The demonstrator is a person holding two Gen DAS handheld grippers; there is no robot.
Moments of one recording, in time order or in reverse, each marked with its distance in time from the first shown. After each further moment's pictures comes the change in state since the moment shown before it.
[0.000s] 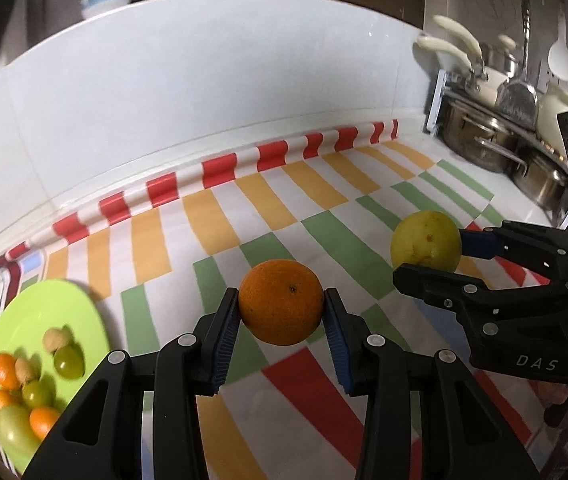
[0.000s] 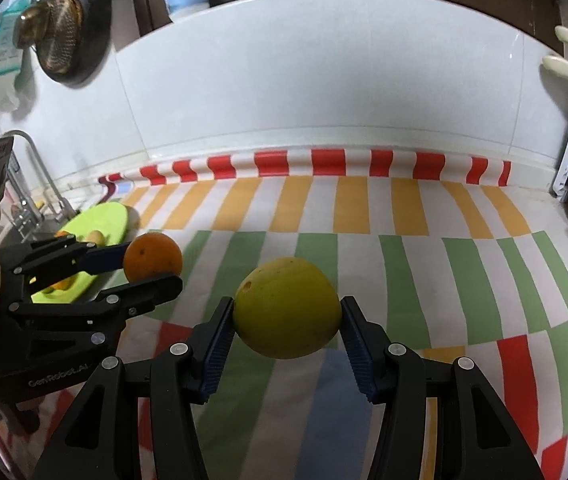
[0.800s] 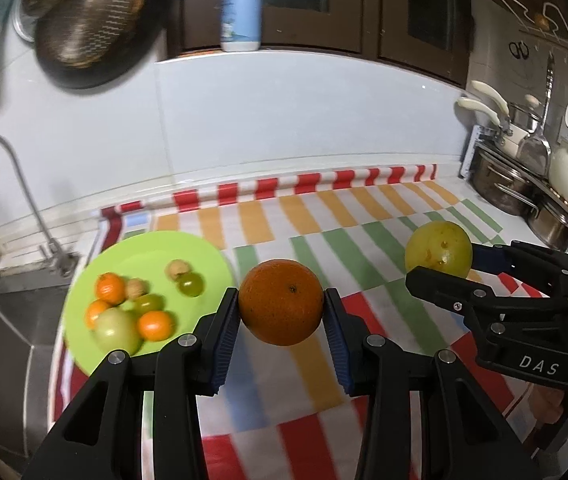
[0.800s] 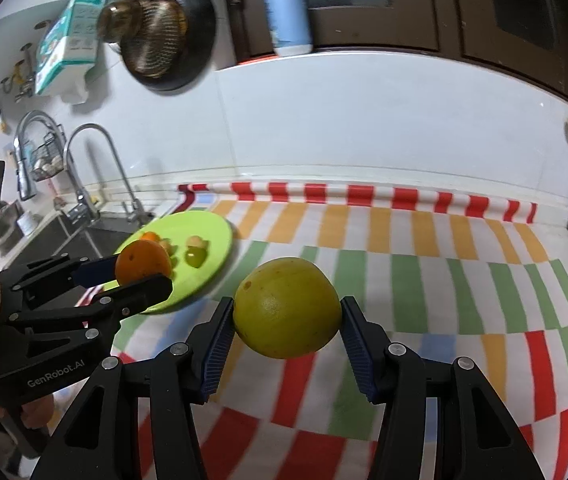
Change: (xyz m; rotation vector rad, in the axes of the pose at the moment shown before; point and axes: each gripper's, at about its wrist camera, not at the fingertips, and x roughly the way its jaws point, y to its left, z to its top) left arm -0.121 0.045 -0.059 -0.156 -0.105 0.160; right arm -0.064 0.099 -0.006 -0.086 -0.080 0.098
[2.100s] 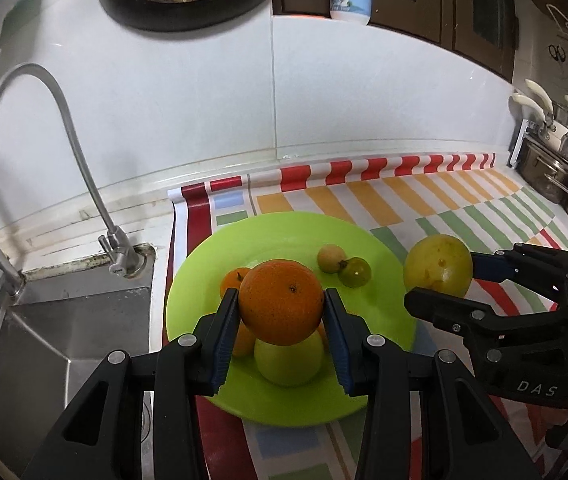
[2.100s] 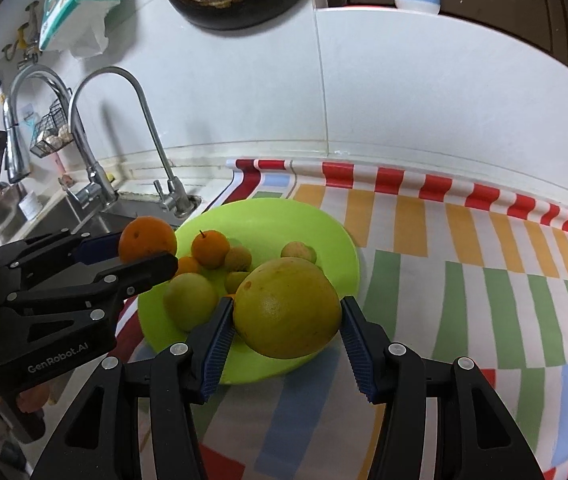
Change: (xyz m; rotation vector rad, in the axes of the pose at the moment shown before) left arm 0.045 0.155 -0.005 0.020 0.060 0.031; right arm 0.118 0.124 0.029 -0.030 0.094 0.044
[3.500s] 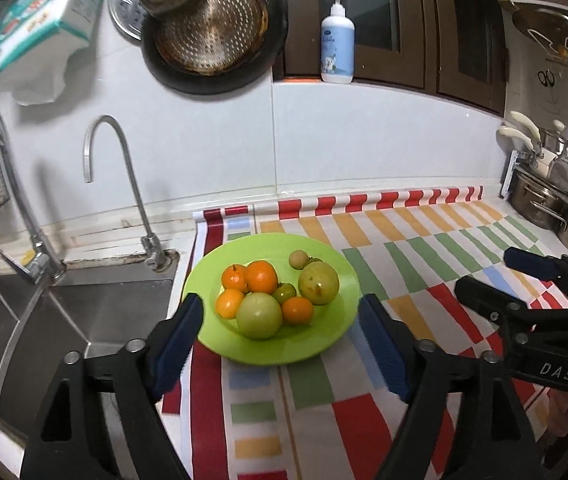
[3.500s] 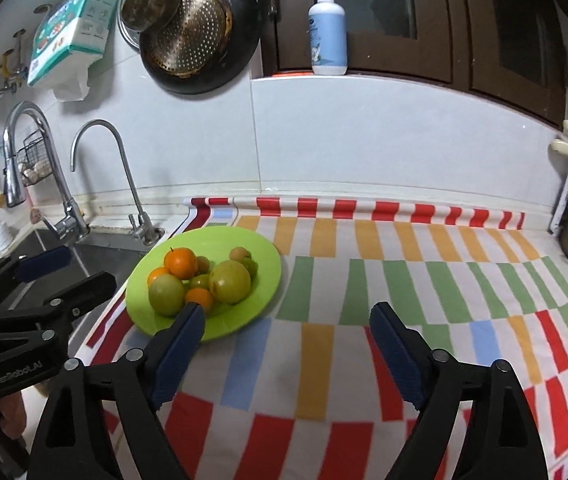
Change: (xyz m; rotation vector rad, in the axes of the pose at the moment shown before) left arm -0.111 -0.052 -0.035 -0.058 -0.157 0.099; right arm -0.116 -0.008 -0.039 0.063 -0.155 -0.207
